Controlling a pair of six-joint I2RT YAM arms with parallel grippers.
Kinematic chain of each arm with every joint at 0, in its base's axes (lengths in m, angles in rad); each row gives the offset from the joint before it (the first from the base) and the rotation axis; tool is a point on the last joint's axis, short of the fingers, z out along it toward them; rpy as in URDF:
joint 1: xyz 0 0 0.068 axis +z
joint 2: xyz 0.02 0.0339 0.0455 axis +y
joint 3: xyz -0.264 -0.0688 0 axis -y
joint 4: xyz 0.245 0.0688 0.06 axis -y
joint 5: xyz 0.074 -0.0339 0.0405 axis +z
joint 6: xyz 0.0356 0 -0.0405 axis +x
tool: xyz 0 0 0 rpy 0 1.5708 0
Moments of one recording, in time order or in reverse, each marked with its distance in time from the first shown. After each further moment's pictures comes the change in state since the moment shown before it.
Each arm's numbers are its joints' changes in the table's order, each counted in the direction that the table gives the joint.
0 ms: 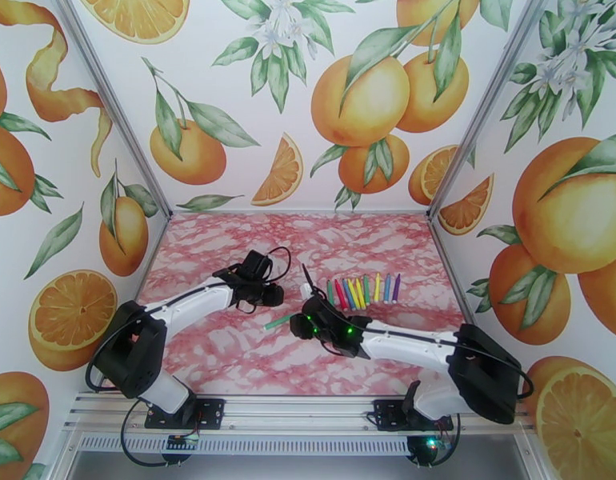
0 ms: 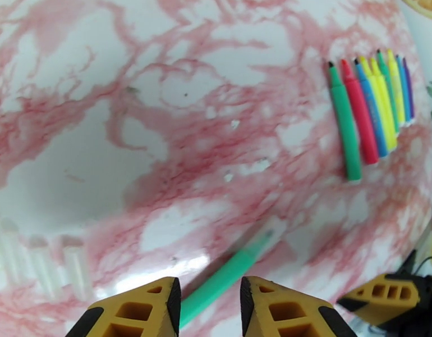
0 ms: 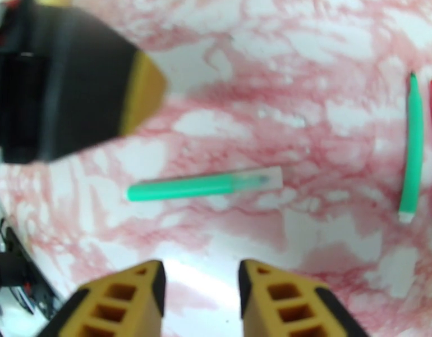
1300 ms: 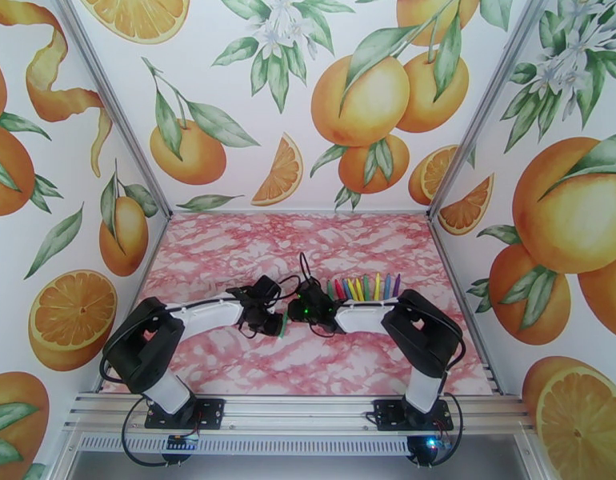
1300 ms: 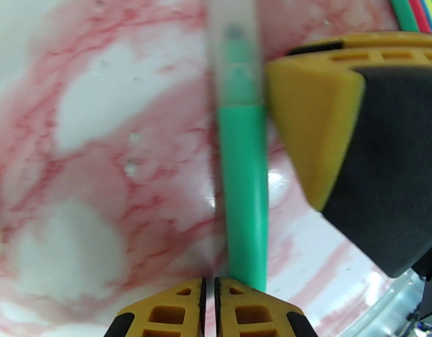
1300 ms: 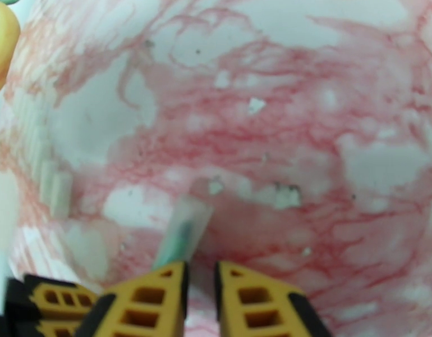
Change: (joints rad) left arm -0.111 0.048 -0.164 0.049 -0.074 0.037; right arm -0.159 0.357 0.151 0.169 0.148 0.094
